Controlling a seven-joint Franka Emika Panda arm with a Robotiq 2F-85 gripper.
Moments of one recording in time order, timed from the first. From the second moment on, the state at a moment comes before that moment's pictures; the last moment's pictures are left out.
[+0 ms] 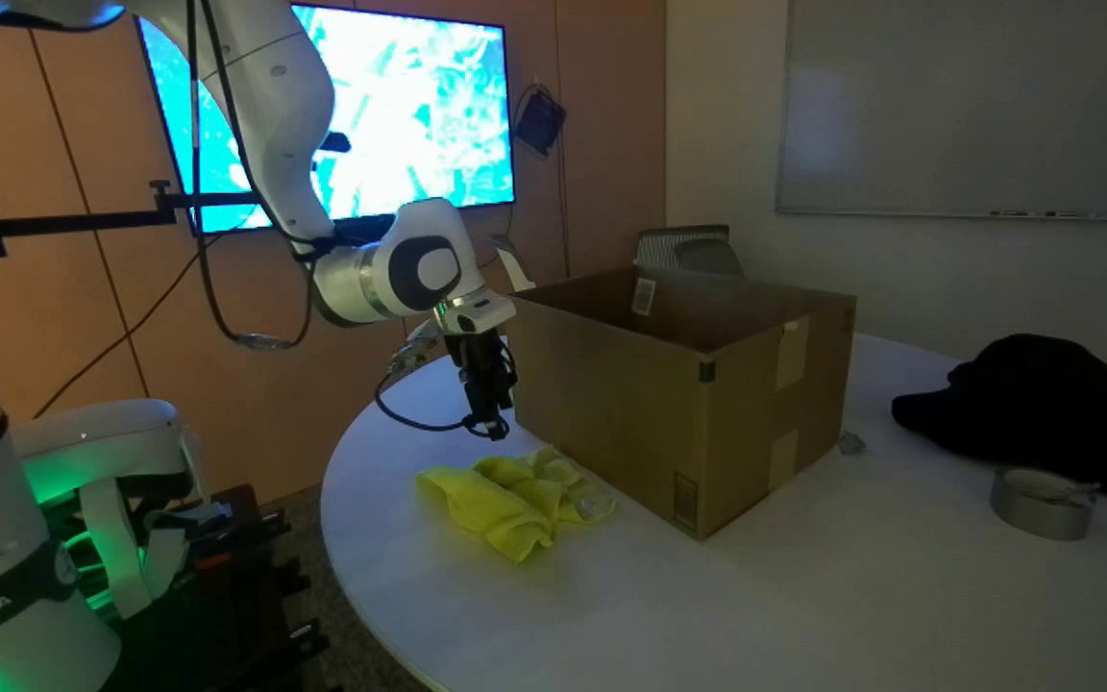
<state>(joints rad) 0.34 0.31 -0.15 -2.39 -0.39 2.88 1.16</state>
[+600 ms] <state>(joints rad) 0.23 0.30 -0.06 -2.49 -0.36 2.91 0.91</state>
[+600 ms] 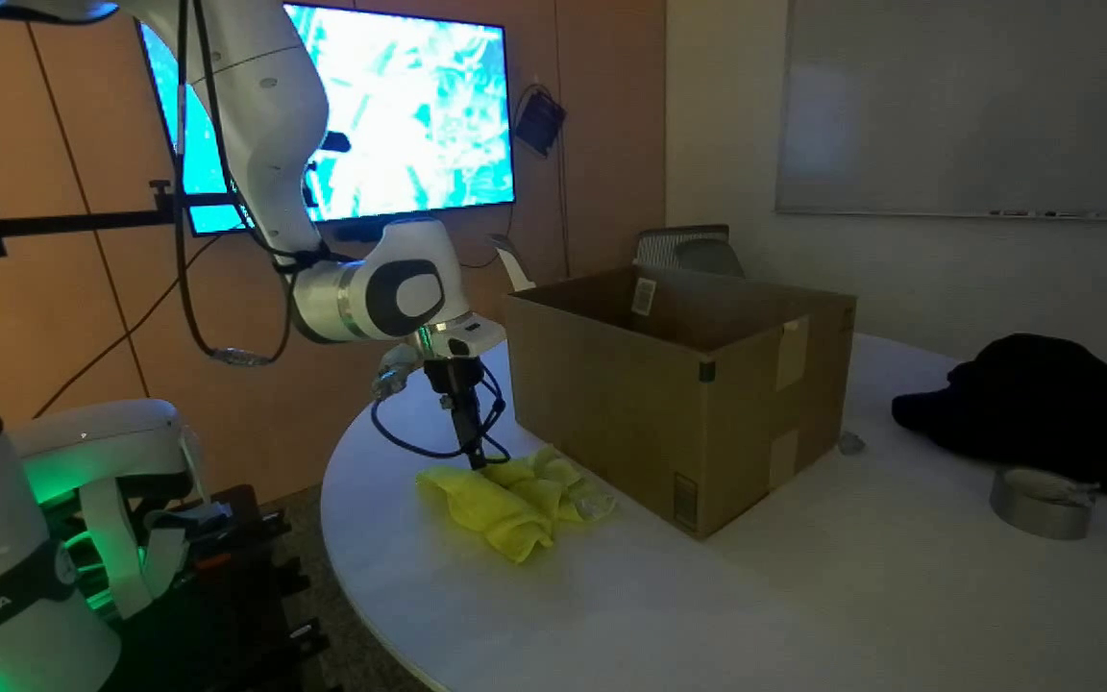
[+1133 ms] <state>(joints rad) 0.19 0.39 -0.05 -2.46 -0.20 2.91 0.60</state>
